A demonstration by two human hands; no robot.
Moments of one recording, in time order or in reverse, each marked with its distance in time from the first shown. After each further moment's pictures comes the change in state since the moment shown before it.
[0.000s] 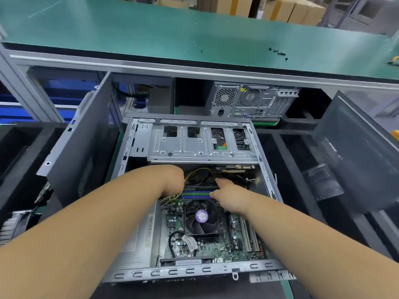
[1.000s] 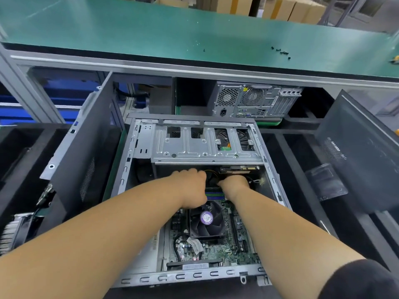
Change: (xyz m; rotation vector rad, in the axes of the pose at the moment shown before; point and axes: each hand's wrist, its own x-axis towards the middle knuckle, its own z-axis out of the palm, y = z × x) left_hand 0.011 0.022 0.024 0.031 0.164 0.201; right_hand 0.060 0.008 0.003 -0.046 0.216 0.244
